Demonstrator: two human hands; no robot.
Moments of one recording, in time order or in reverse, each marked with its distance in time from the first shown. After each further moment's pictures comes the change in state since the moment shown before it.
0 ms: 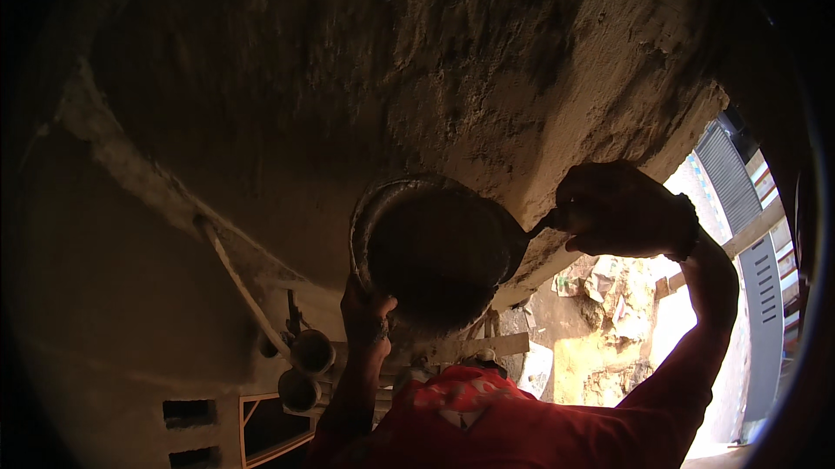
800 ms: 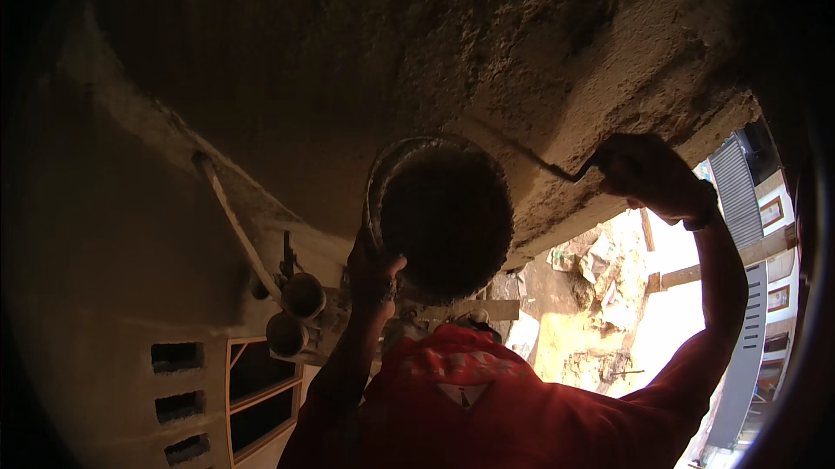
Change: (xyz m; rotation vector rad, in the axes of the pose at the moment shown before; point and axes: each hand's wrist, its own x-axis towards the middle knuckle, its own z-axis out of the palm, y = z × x) left_hand -0.008 -0.035 -0.022 0.096 0.084 -0.049; right_hand 0.007 0.044 0.036 0.687 -0.115 0.585
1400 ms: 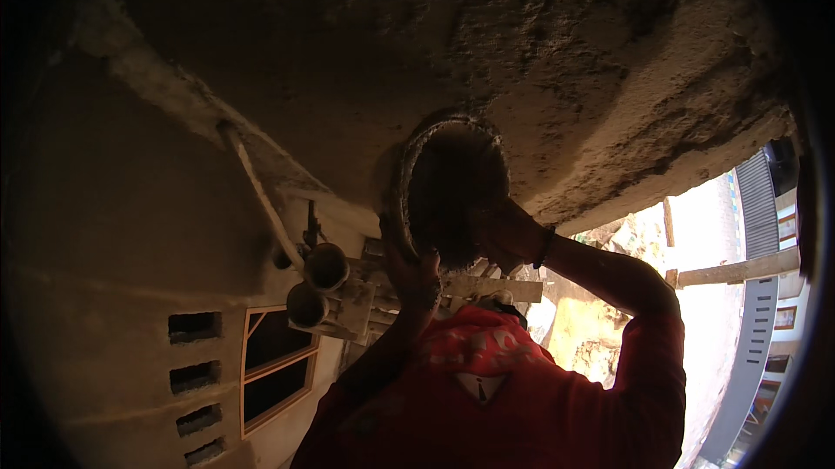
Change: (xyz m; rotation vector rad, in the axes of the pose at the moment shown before) left_hand -0.008 -0.044 -0.001 0.308 0.118 0.314; right_hand 0.122 0.063 0.275 1.304 -0.342 -0.087
